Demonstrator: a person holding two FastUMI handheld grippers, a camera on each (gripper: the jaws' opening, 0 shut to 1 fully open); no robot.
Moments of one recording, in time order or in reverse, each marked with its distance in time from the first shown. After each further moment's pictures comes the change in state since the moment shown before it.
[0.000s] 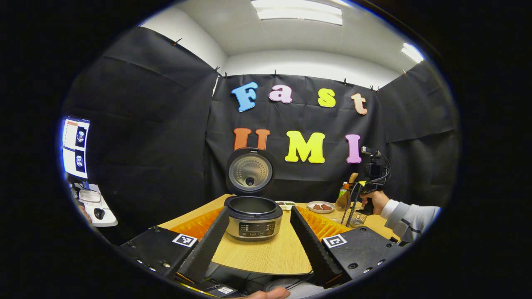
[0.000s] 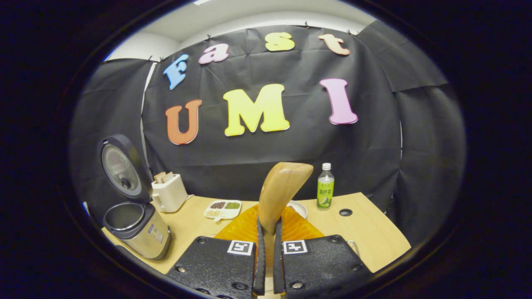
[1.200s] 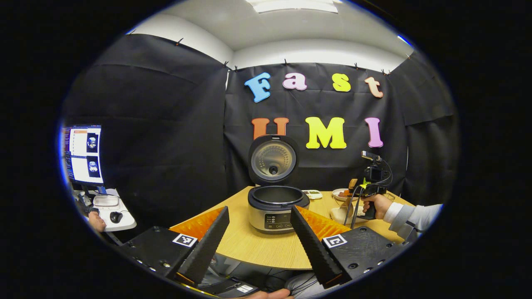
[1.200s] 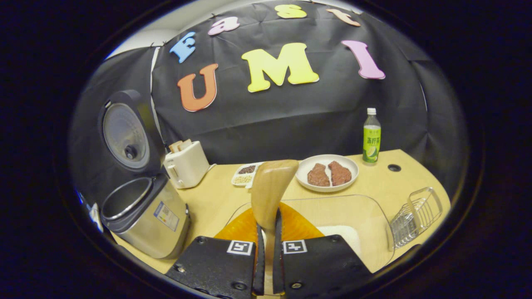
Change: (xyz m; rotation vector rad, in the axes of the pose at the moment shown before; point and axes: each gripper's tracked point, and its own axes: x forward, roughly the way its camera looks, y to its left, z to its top) left arm 0.009 0.036 -0.026 0.079 0.075 0.119; right arm 0.044 0.096 -0.100 0.225 0.209 0.161
